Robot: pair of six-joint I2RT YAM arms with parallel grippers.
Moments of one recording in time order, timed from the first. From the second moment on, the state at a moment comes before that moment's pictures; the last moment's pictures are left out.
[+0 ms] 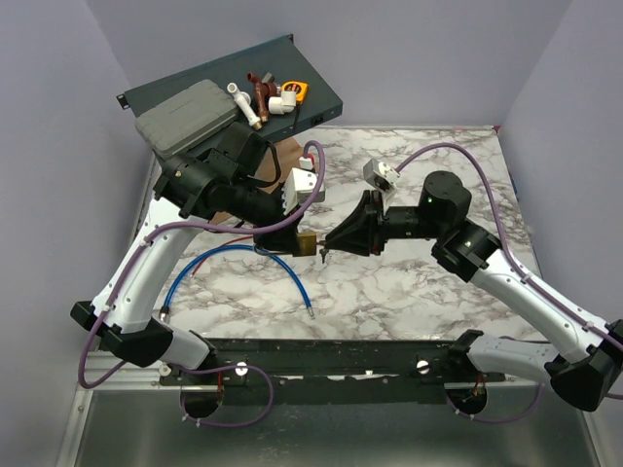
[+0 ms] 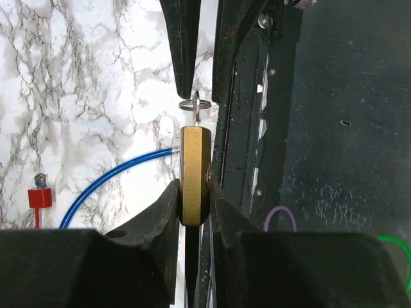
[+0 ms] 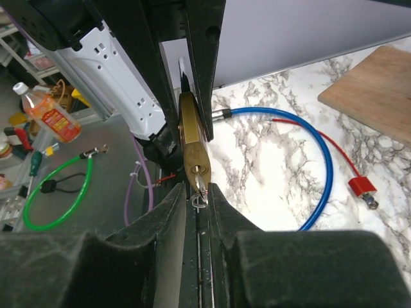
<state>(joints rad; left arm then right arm) -0.62 1.43 1.92 -1.49 0.74 0.52 0.71 1.10 1.06 -0.04 -0.82 0.21</state>
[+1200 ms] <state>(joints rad) -0.74 1.35 1.85 -1.41 0.43 0.69 0.65 1.33 1.07 0.25 -1.03 0.64</state>
